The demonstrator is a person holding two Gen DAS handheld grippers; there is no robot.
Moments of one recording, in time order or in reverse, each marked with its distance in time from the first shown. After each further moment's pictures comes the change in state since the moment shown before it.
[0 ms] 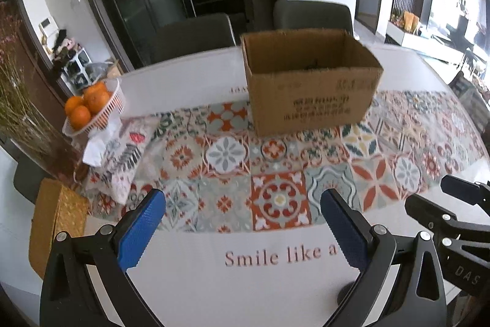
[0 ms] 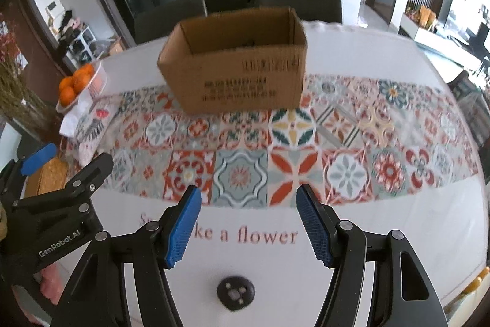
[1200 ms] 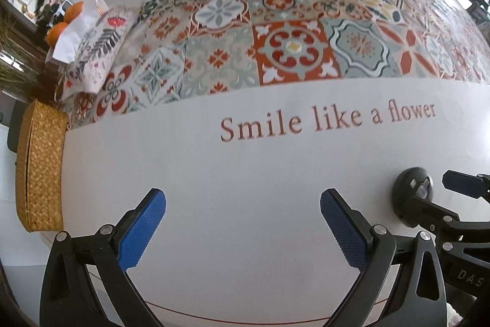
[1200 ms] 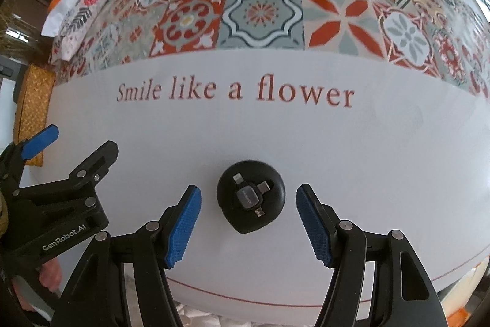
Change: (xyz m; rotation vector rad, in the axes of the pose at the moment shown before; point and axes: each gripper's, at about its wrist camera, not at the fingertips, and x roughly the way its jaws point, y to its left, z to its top) left arm 0.069 -0.001 -0.125 0.055 0.374 0.029; right arm 0.090 0.009 -0.114 -0.019 0.421 0.073
